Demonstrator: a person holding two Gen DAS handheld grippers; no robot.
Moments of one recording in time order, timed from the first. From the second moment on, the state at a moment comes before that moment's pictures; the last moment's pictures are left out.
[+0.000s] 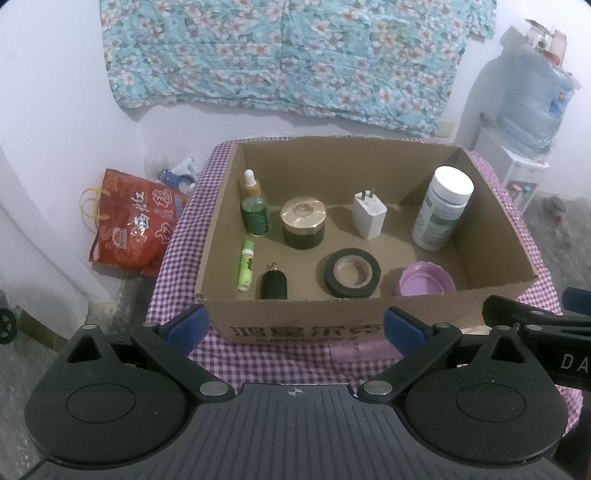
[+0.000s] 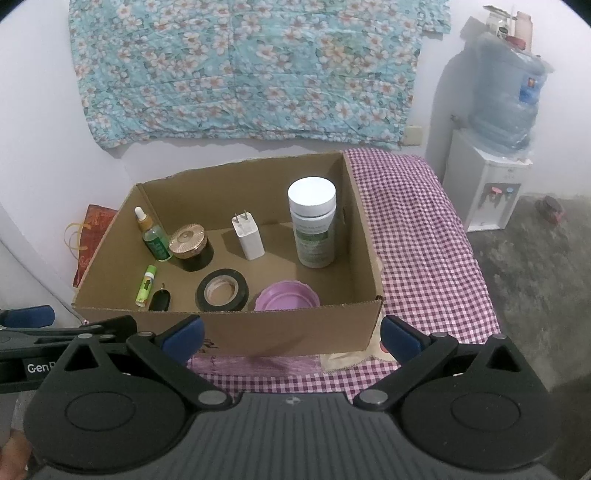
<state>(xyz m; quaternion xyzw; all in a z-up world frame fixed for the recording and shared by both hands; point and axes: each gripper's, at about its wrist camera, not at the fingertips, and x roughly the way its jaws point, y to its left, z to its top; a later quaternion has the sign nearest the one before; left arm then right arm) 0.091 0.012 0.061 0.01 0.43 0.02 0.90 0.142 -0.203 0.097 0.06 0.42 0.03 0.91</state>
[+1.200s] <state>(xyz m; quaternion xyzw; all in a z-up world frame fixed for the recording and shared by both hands) 0.090 0.016 0.063 0.02 0.43 0.02 0.90 0.141 -0.204 0.097 0.06 0.42 0.03 0.91</state>
